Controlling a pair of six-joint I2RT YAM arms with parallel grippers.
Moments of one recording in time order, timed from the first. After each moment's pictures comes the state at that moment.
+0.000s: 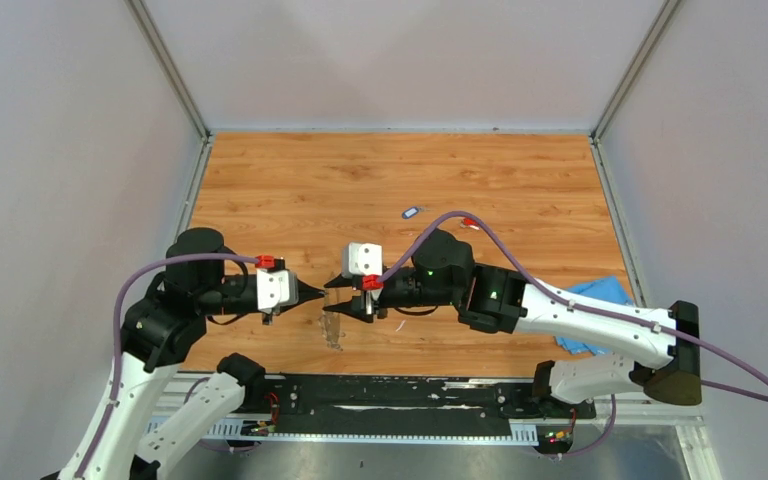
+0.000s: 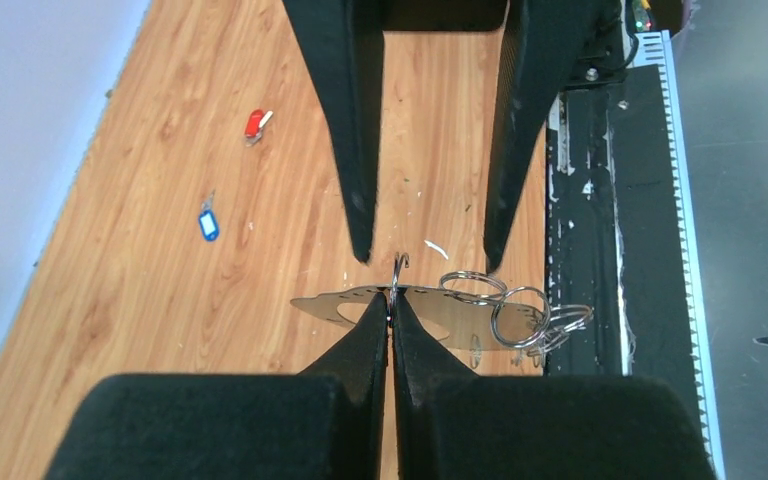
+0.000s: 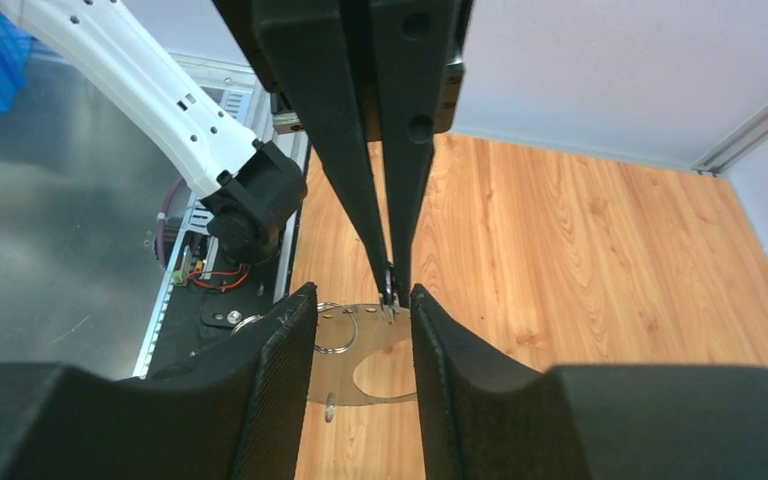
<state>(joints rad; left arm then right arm) -0.44 0.64 1.06 -0.90 0.86 0.65 1.27 1.24 1.18 -0.05 -0.32 -0.26</state>
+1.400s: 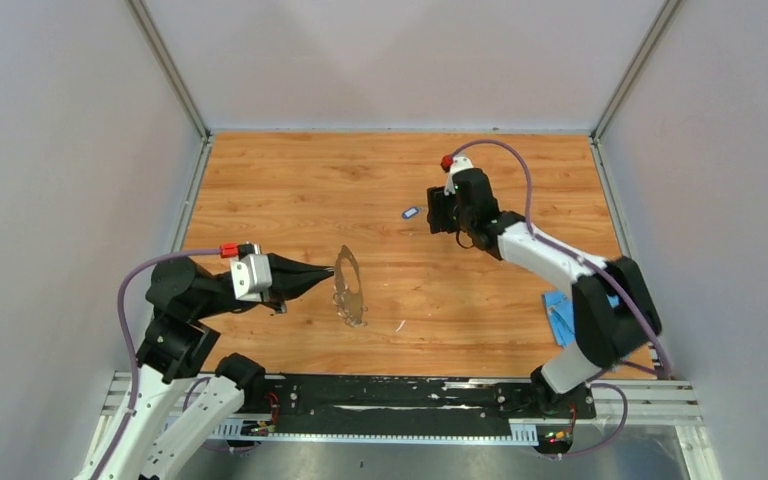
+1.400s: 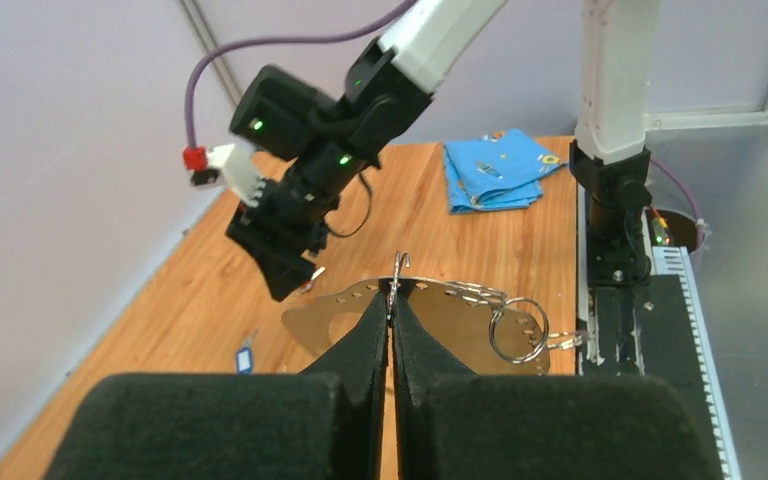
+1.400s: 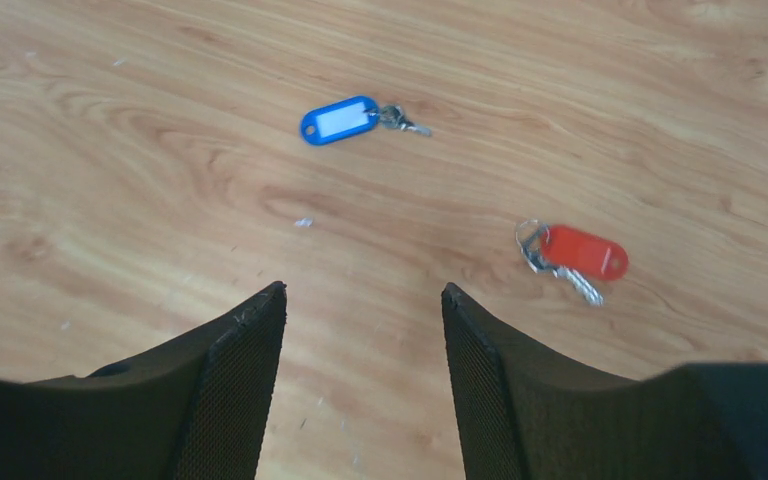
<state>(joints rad) -0.44 0.48 0.80 -0.16 0.88 0.15 0.53 1.46 0.97 -0.07 0.07 0.16</state>
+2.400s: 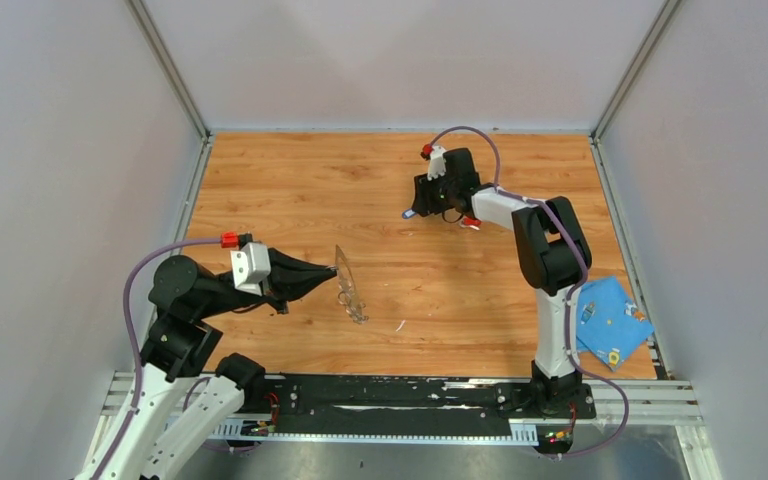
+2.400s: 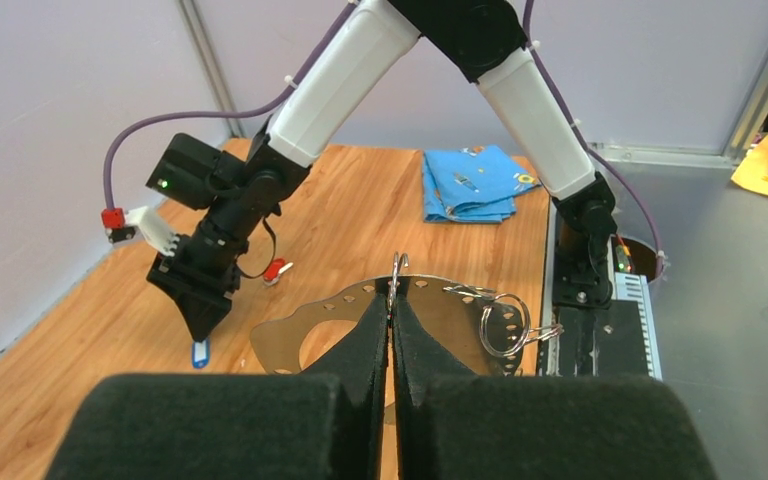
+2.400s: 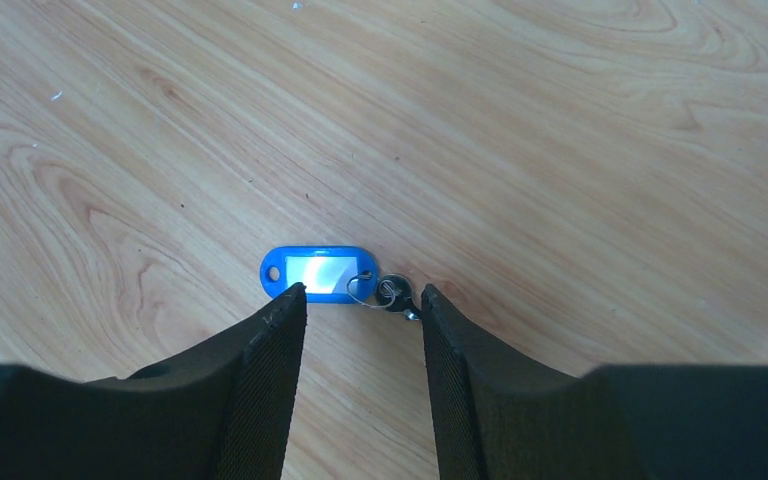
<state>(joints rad) -0.44 0.48 0.77 -0.11 0.84 -0.02 0.37 2.09 1.40 0.01 -0.33 0.02</state>
